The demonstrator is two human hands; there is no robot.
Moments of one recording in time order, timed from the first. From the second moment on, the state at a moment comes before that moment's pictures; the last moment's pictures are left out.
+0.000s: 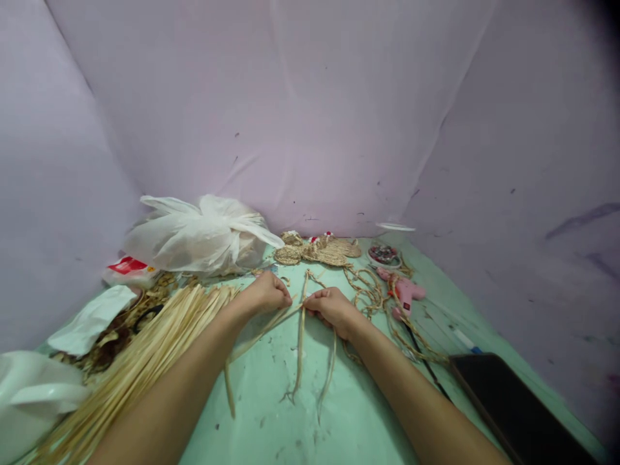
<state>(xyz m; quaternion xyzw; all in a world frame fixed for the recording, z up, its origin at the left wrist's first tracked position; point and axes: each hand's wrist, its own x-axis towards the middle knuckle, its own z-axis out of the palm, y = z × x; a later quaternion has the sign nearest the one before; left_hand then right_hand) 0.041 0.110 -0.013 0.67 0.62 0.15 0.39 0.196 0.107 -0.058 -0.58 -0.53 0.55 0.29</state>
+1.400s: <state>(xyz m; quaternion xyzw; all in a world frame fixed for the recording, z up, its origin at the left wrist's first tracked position) 0.068 0.110 -0.039 0.43 0.56 0.21 0.68 0.195 0.108 -0.056 -0.54 -0.45 0.64 0.31</state>
